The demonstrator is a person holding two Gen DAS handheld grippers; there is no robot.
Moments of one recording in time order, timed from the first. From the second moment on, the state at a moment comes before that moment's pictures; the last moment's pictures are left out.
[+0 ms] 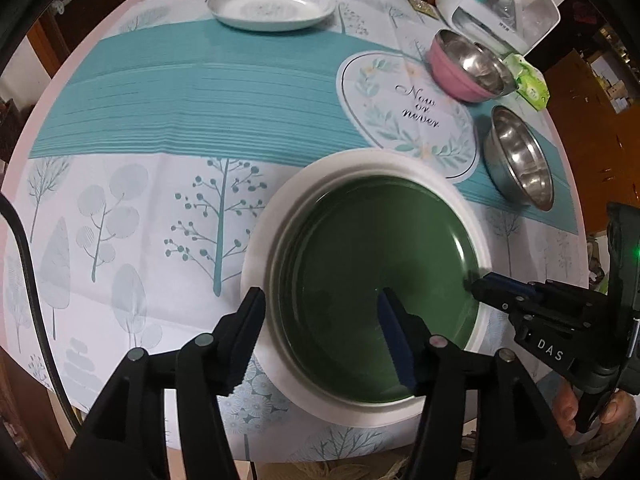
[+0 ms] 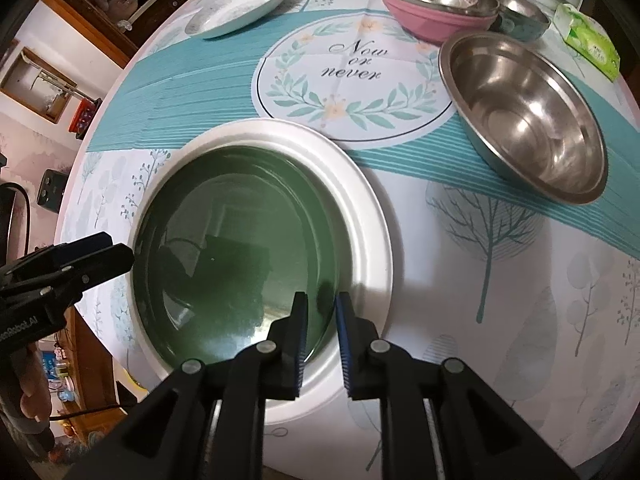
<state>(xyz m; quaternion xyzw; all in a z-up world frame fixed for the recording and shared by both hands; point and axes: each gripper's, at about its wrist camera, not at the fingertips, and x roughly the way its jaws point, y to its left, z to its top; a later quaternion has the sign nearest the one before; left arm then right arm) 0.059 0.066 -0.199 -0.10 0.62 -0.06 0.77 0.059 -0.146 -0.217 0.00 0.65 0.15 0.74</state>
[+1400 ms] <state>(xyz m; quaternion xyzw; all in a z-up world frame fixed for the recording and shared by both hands) 0.122 0.138 0.056 -0.02 0.43 0.04 0.90 0.140 -0.142 0.019 -0.06 0.43 0.18 0.88</state>
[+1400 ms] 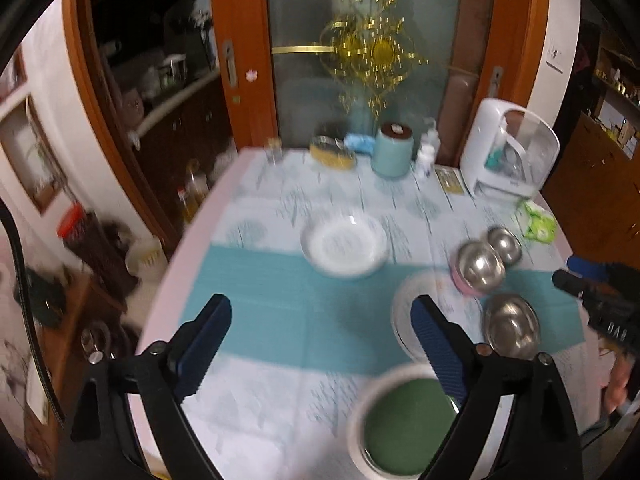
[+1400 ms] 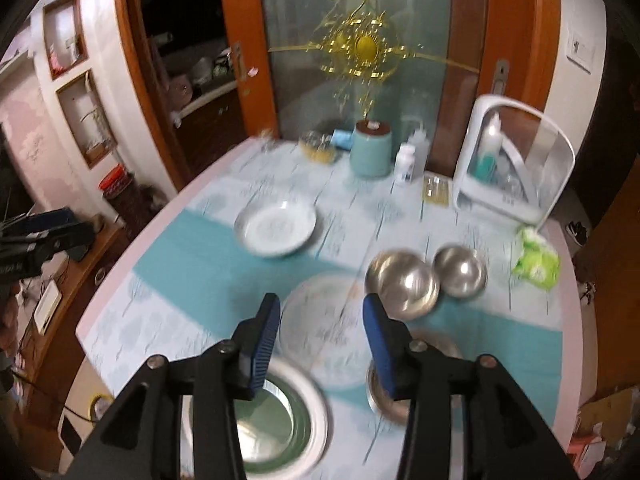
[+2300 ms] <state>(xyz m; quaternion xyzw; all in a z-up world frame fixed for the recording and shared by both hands) 0.414 0.211 -0.206 -0.05 0.61 -0.01 0.79 0.389 -0.062 -0.190 0.10 0.62 0.17 0.76</state>
